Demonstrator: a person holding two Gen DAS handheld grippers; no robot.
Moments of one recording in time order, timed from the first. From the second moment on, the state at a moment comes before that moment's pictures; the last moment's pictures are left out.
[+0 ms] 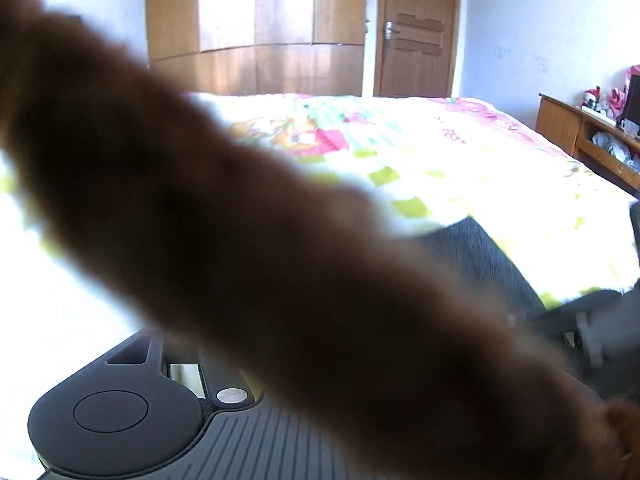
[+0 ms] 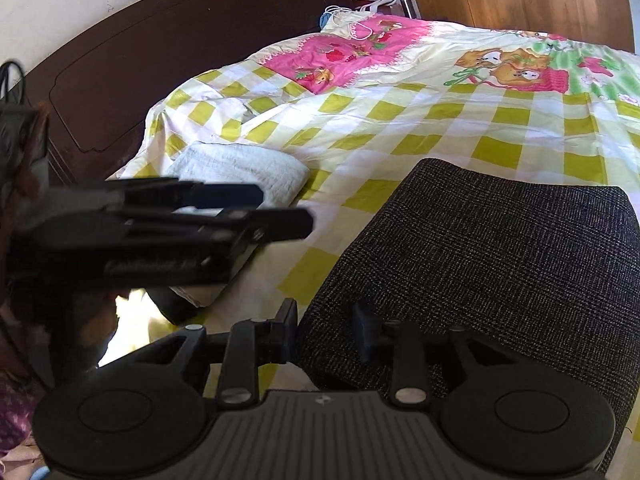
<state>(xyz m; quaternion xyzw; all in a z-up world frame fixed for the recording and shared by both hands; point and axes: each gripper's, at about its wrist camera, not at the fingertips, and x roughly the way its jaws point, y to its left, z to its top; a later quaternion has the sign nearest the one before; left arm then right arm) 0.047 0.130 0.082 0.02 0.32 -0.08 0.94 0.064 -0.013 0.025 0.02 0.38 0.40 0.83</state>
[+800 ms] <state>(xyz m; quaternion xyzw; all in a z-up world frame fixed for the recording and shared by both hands) 0.128 0.112 0.048 0.01 0.39 -0.12 0.91 -0.006 0.024 0.014 -0.19 0.27 0.40 0.86</state>
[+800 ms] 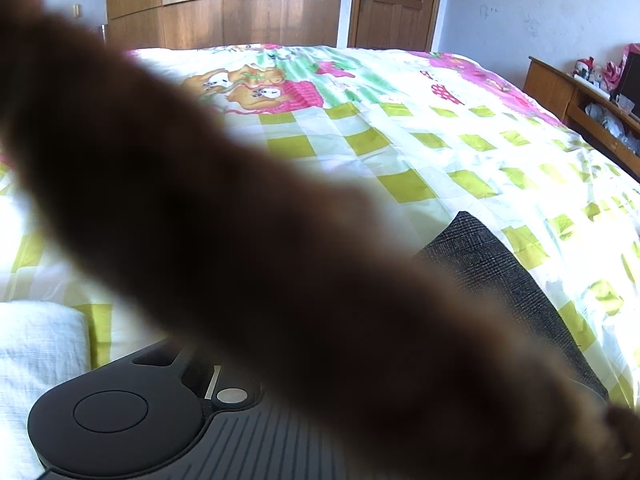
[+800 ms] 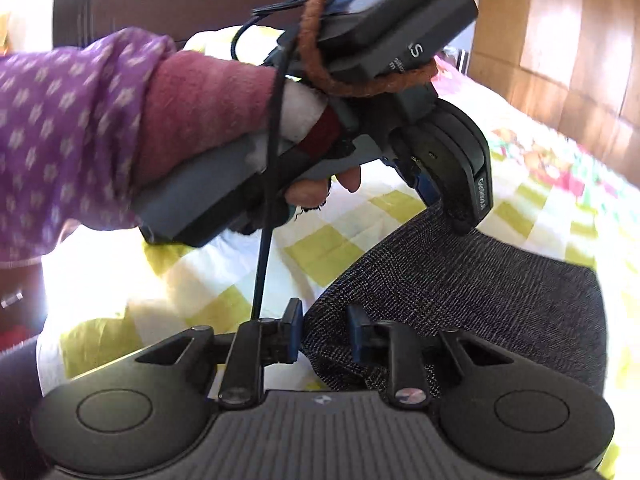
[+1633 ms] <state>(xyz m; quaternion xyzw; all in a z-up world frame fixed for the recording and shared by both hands) 0.108 0.152 0.029 -0.05 0.37 -0.11 0.92 -0.040 0.054 -0.004 -0.34 0.20 0.38 0.84</state>
